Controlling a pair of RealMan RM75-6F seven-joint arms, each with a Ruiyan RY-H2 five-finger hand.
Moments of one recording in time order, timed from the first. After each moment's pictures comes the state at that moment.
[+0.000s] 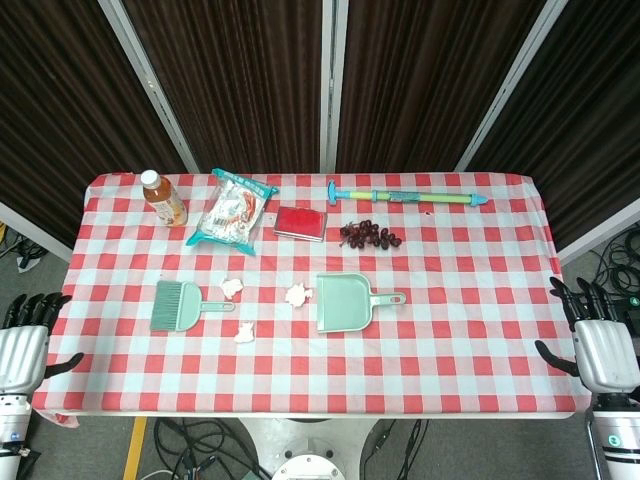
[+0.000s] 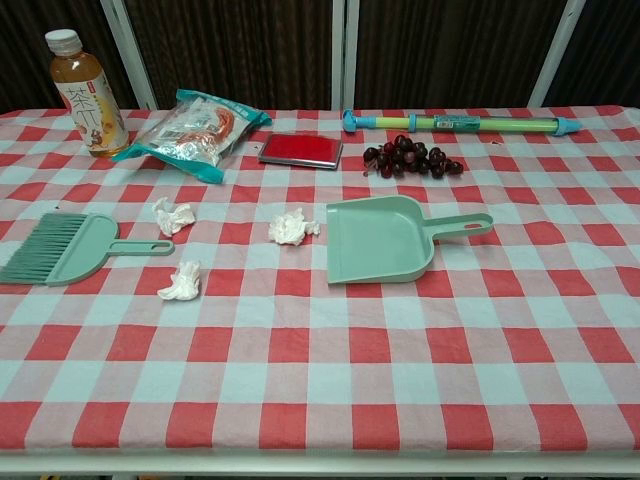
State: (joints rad) left arm -0.07 -1.19 -0.05 -1.56 1.41 1.46 0.13; right arm 0.10 -1.04 0.09 -1.71 -1.49 1.46 -0.04
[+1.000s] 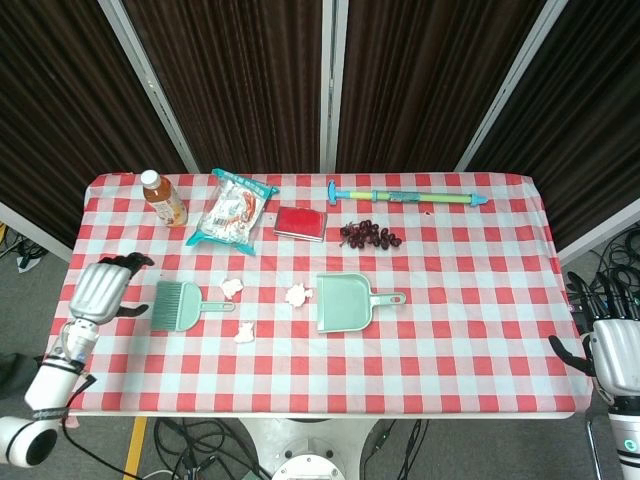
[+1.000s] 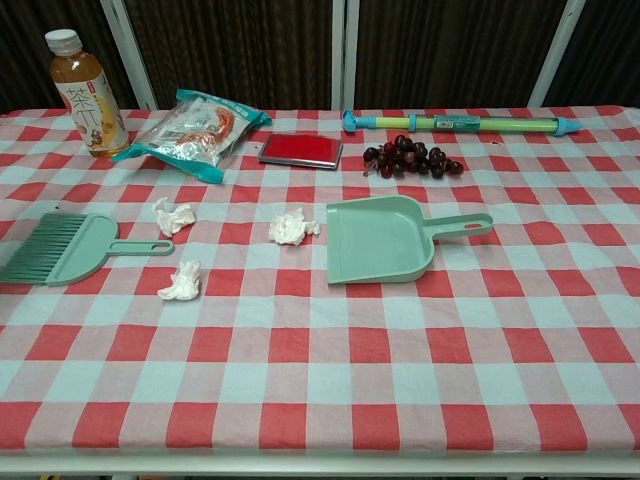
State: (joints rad) left arm -0.42 -1.28 -0.16 -1.43 1.39 1.08 0.12; right arm 0.08 -1.01 0.10 -1.70 -1.51 1.53 0.00
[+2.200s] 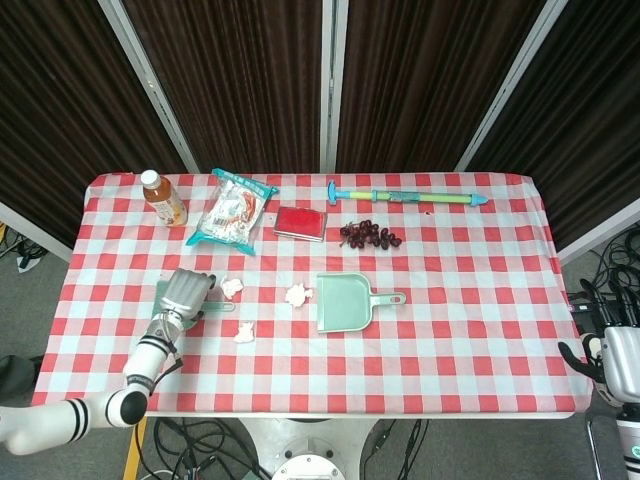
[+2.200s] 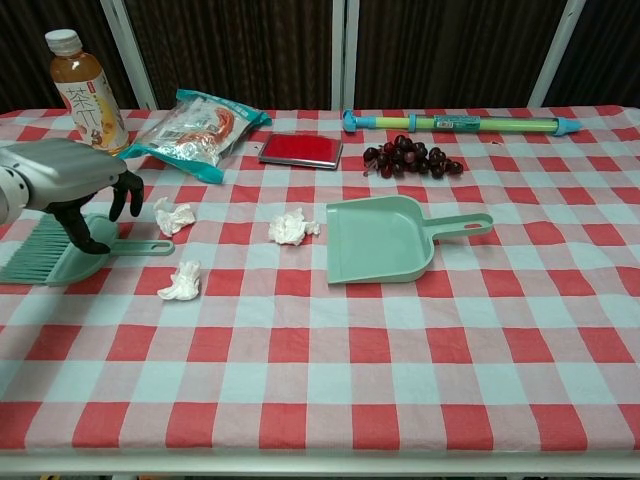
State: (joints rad) left arm -0.70 -1.55 -0.13 -1.41 0.86 0.90 0.78; right arm 0.05 -1.02 0.09 -1.67 -1.48 1.53 0.03
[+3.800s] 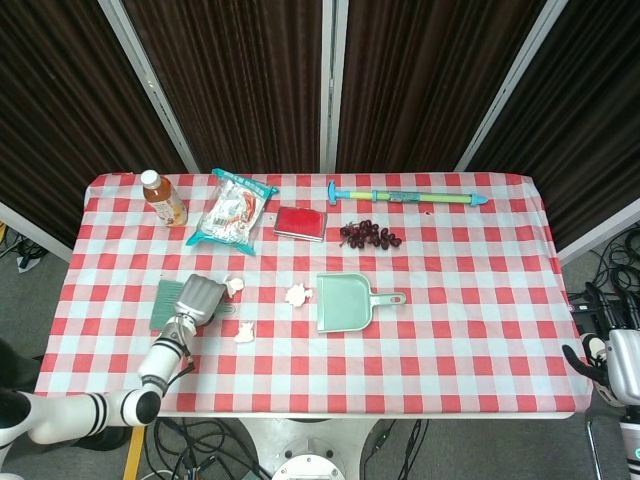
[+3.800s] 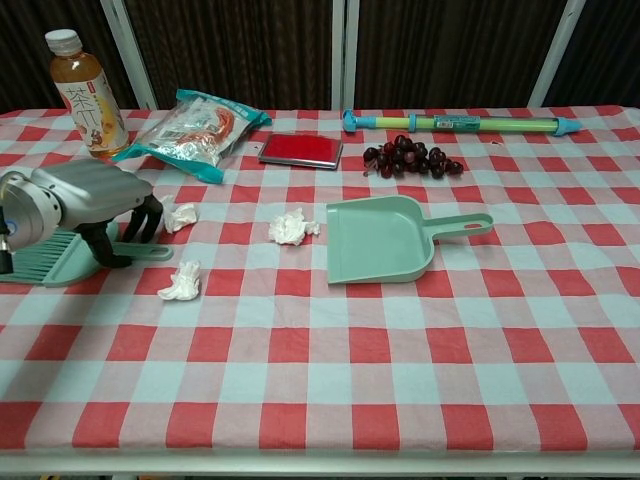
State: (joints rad) left arm -0.79 -1.61 -0.03 -1.37 0.79 0.92 0.77; right arm 0.04 -1.02 0.09 -1.66 -1.47 1.52 0.03
